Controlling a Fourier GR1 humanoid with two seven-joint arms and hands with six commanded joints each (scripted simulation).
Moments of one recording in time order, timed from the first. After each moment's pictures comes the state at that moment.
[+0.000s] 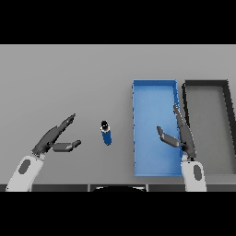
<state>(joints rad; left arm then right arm) -0.04 0.62 -0.37 -1.58 0.22 -0.19 -0.10 0.05 -0.18 0.05 -1.64 0.15 0.05 -0.12</state>
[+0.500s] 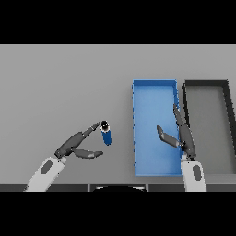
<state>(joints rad) -0.10 0.45 -0.52 -1.54 0.10 -0.18 -0.05 0.05 -0.16 0.05 -1.65 0.14 0.06 -0.09</state>
